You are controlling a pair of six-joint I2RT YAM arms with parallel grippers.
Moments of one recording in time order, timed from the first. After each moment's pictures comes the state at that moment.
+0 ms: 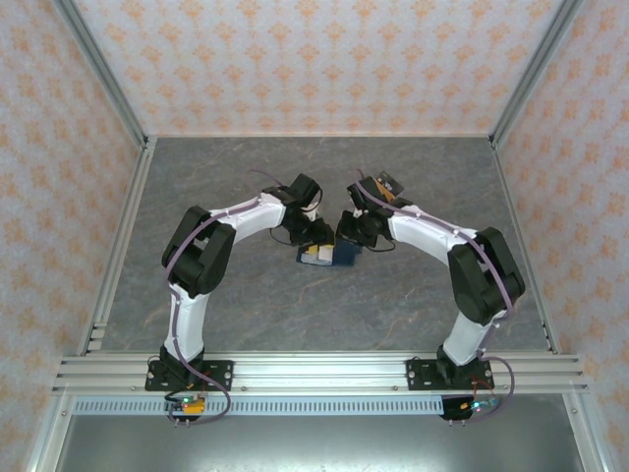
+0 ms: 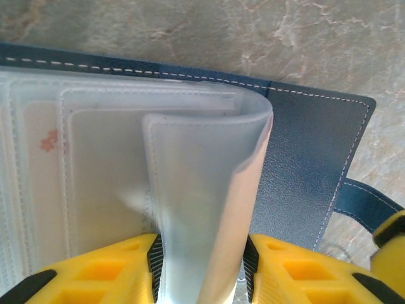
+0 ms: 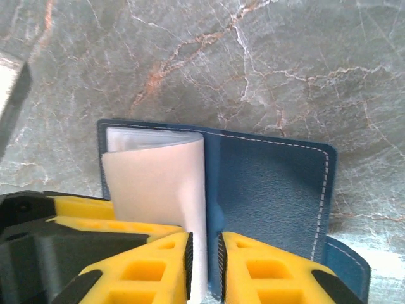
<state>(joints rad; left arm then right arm) -0.52 2.06 1.47 -0.65 0.48 -0.71 0.53 1.73 1.16 -0.50 -0.19 0.76</state>
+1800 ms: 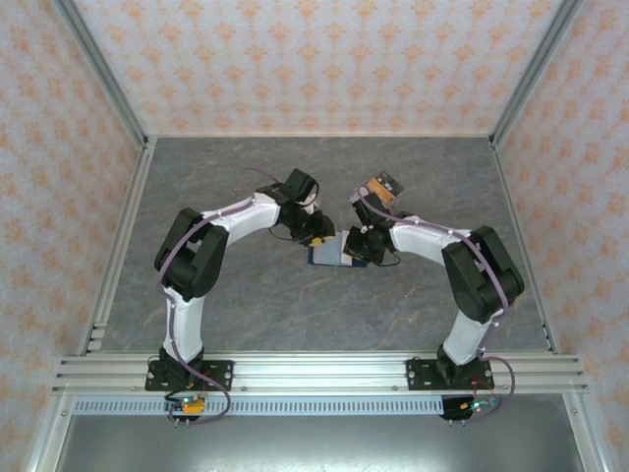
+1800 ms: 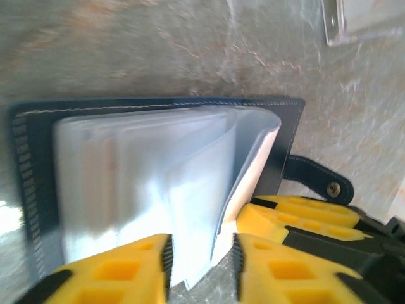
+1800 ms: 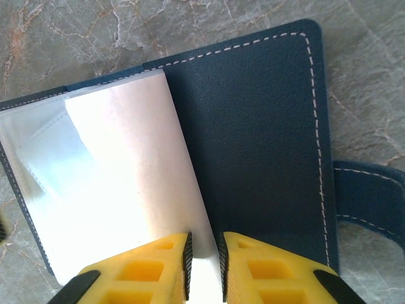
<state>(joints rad) -0.50 2.00 1.43 -0.56 0.48 -0.80 0.51 1.75 1.02 -0.44 -0.19 0.82</state>
